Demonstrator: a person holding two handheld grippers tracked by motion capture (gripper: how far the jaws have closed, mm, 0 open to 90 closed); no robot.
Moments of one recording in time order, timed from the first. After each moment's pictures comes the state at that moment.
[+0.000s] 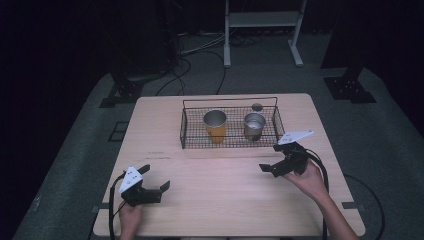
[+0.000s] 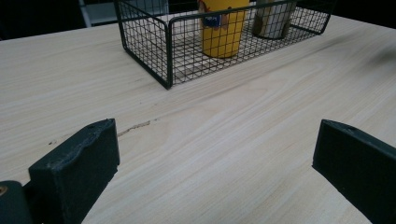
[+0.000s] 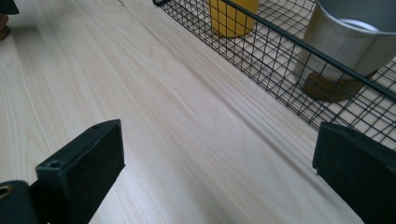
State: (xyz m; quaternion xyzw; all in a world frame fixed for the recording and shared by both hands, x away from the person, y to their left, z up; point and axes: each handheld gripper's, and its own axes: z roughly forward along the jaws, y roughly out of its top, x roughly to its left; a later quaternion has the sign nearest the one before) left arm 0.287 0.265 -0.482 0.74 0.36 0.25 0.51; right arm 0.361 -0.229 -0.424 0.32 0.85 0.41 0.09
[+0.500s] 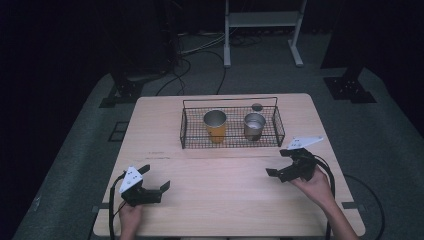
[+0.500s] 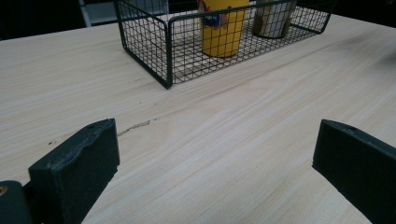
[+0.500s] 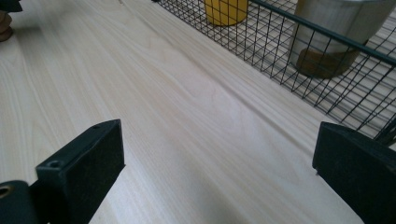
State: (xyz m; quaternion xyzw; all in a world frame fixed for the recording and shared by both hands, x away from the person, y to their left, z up) left arm 0.287 0.265 -0.482 0.74 0.36 0.25 0.51; right arm 0.346 -0.249 -0.433 0.34 0.84 0.42 0.09
